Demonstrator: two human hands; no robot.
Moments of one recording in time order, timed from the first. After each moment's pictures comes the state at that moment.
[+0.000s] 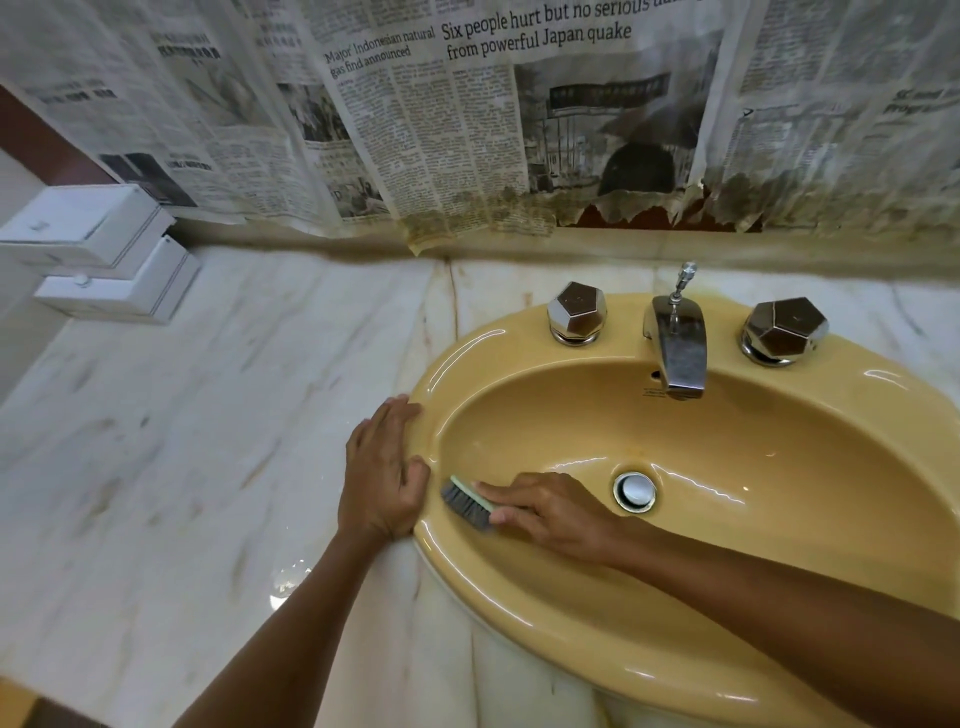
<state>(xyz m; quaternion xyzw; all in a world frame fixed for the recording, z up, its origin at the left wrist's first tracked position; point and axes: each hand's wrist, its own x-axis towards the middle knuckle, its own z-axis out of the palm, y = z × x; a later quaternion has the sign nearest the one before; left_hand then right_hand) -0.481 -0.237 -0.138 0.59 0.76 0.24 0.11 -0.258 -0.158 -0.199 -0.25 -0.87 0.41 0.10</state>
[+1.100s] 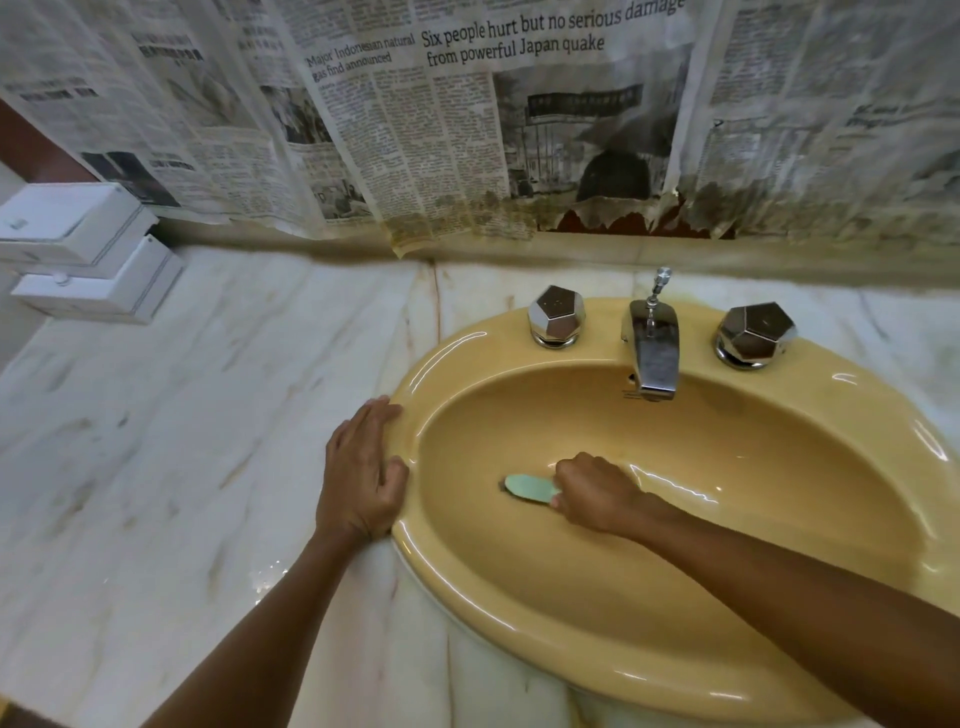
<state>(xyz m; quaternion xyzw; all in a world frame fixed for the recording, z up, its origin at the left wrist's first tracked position) -0.481 -0.237 -0.139 0.58 0.77 0.23 0.10 -0.222 -0.120 -0.194 -0.45 -0.83 0.28 -0.17</state>
